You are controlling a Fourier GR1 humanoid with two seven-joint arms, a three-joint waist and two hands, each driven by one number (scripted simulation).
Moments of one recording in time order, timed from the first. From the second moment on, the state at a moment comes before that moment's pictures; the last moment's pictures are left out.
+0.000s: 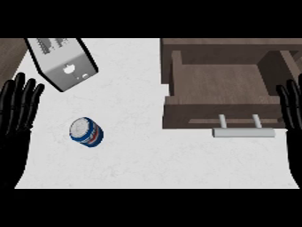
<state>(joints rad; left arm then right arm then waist) 0.02 0.12 -0.04 -2.10 -0.03 -0.02 0.00 0.03 -0.07 0.01 -2.10 -0.02 -0.02 0.01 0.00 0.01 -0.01</state>
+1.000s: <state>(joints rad) 0.14 0.34 0.18 -2.13 0.42 -0.33 0.31 0.23 -0.11 -0.17 -2.14 -0.12 0.00 0.15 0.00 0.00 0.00</state>
